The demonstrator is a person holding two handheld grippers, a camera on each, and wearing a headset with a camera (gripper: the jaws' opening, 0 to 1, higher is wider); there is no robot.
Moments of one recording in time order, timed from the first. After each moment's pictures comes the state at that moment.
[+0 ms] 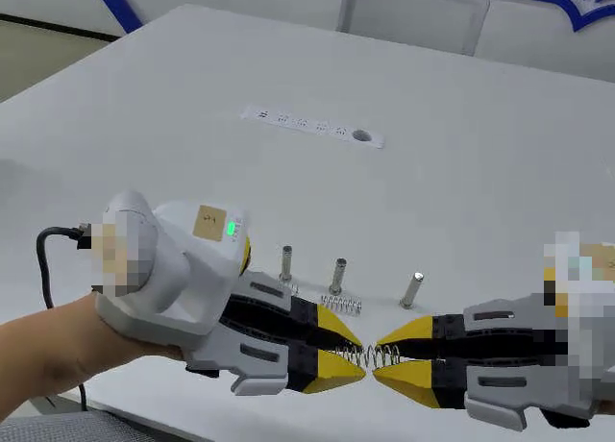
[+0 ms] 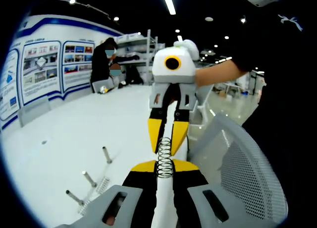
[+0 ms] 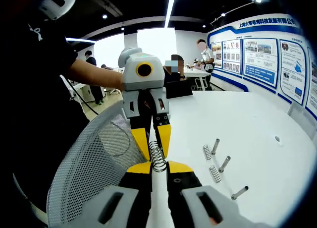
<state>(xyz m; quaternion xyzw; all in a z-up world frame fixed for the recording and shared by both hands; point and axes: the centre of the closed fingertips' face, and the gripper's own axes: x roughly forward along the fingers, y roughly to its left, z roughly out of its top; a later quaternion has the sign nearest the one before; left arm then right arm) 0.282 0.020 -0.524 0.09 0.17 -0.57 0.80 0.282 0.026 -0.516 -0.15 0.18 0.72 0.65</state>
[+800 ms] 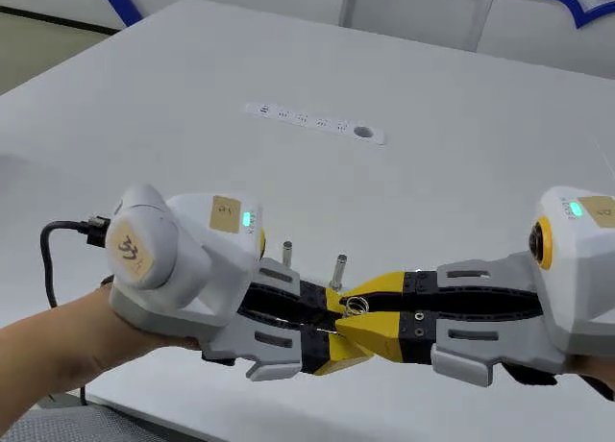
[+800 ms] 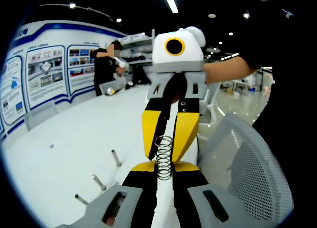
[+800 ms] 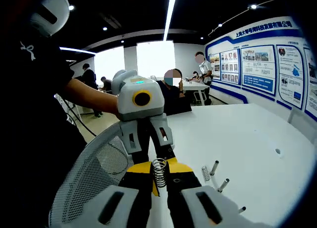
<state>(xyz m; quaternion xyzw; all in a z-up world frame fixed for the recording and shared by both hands) 0.299 0.020 -0.521 0.10 0.16 -0.54 0.82 0.286 0.062 -0.485 -0.12 0.14 0.72 0.67</state>
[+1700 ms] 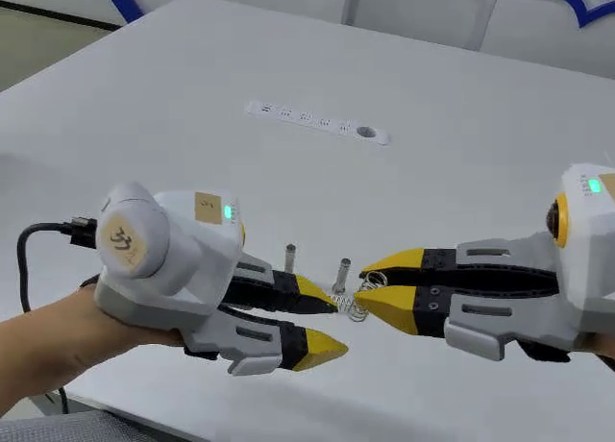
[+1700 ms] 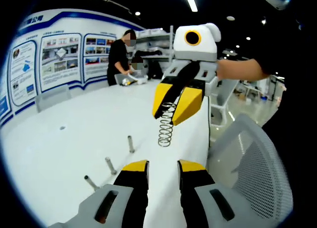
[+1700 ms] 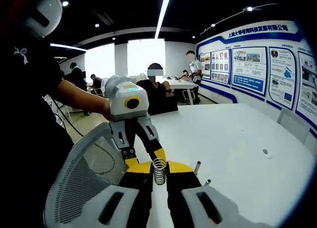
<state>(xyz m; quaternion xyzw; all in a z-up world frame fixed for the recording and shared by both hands) 0.319 0.059 -0.529 0.07 0.19 -0.48 0.85 0.328 0.054 -0.476 -0.13 0.14 0.68 0.71</state>
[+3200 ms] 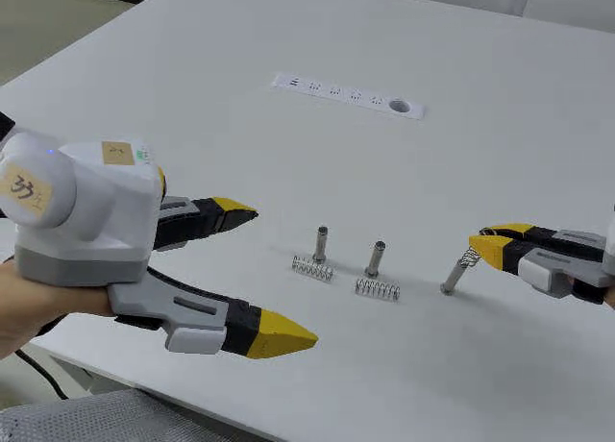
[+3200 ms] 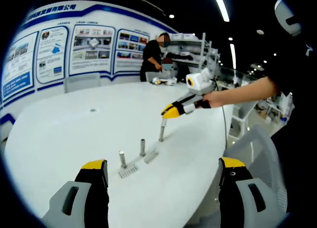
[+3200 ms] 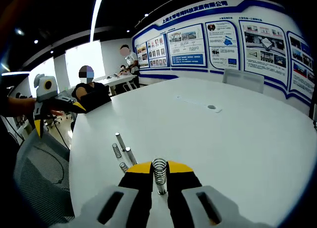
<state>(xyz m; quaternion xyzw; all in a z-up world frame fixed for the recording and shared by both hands) 0.324 0.133 -0.528 0.01 0.22 -0.38 0.90 0.469 -0.010 -0.568 -0.07 0.23 0.48 0.84</state>
